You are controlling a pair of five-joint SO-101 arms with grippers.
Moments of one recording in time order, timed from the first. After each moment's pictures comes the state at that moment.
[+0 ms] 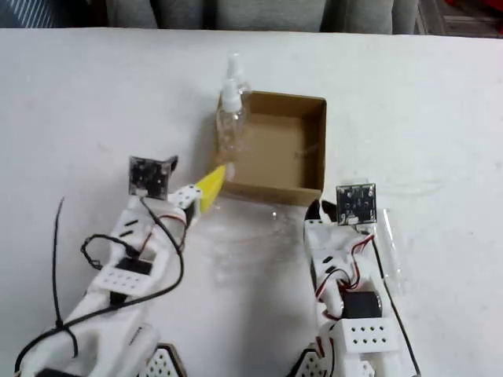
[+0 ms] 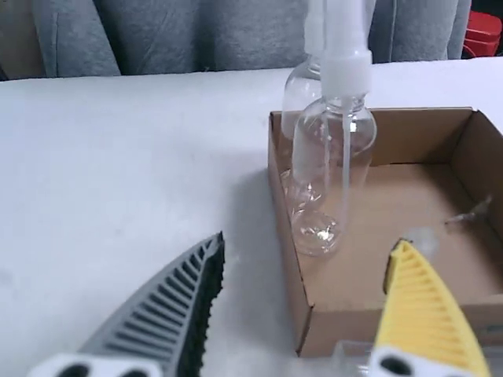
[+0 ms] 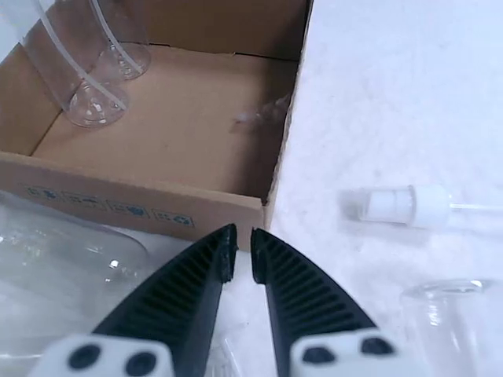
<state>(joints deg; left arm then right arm) 5.6 -37.6 87.3 -21.1 4.4 -5.0 -79.6 96.4 23.5 3.0</state>
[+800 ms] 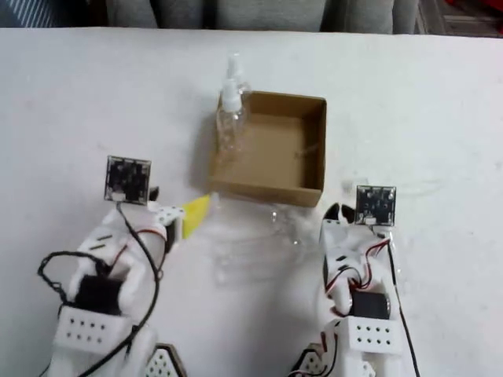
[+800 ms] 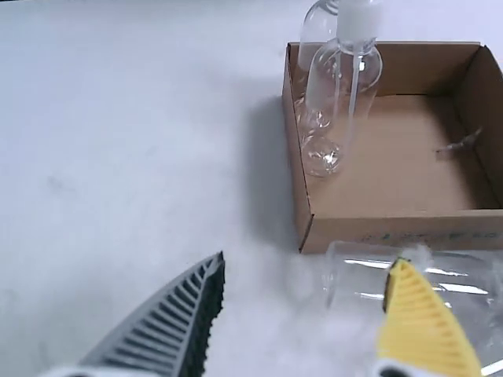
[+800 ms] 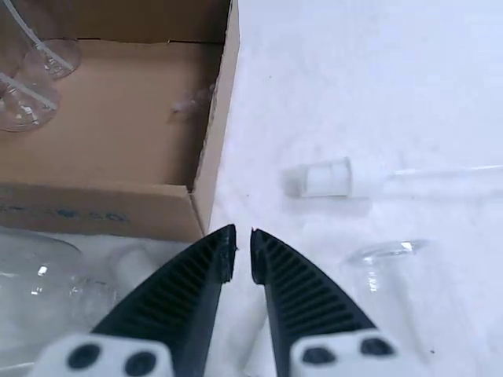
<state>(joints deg) 4.0 -76.8 74.1 49.0 4.5 3.3 -79.6 96.4 25.4 3.0</state>
